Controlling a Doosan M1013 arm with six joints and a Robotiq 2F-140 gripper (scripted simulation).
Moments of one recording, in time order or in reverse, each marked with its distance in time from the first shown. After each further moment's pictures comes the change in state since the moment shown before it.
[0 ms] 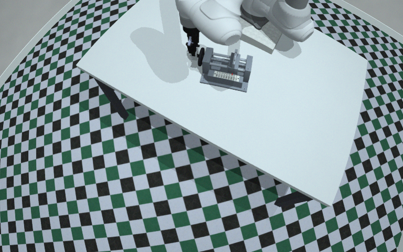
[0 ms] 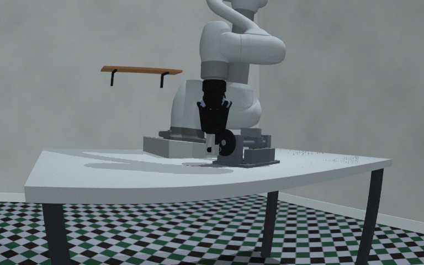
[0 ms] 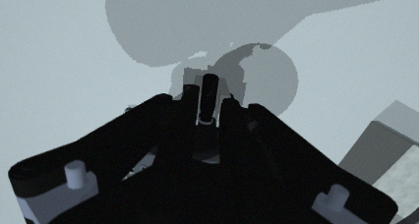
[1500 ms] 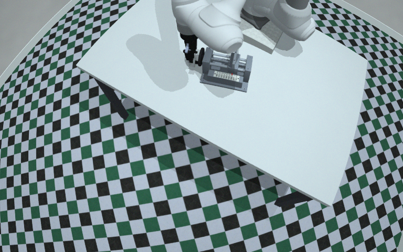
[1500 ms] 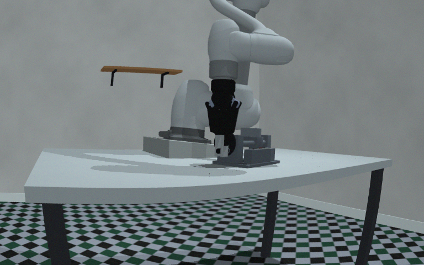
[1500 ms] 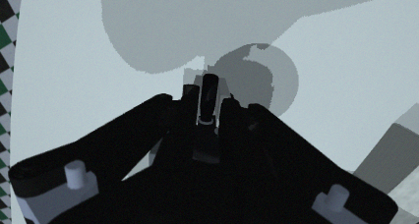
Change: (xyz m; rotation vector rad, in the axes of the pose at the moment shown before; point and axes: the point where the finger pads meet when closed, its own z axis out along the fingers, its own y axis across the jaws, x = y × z) arm 0.000 -0.037 0.001 -0.001 0.000 0.000
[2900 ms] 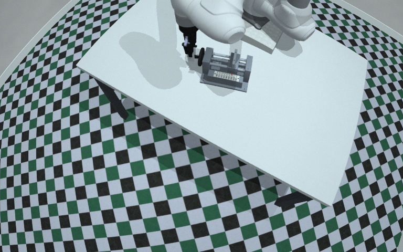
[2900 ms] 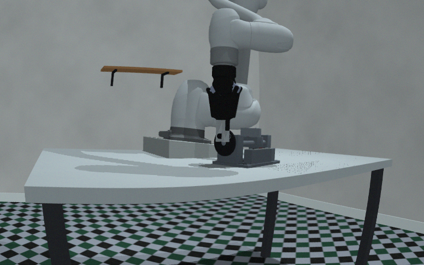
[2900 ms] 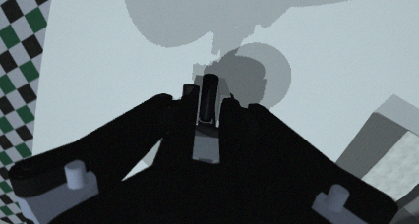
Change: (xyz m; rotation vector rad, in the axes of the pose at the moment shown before) arm 0.000 -0.003 -0.045 0.002 0.000 0.001
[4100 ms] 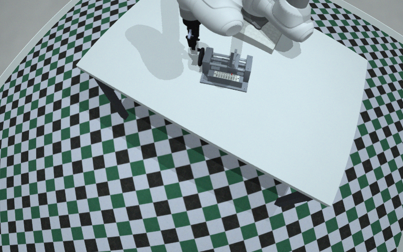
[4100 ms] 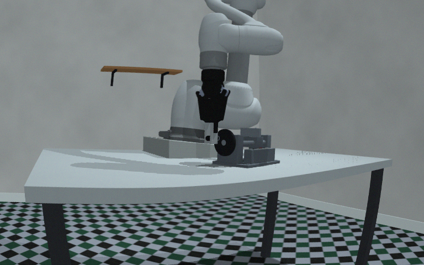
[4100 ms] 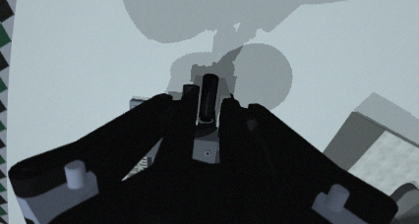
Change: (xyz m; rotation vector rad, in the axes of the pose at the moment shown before) arm 0.000 0.047 0.009 -0.002 0.000 -0.002
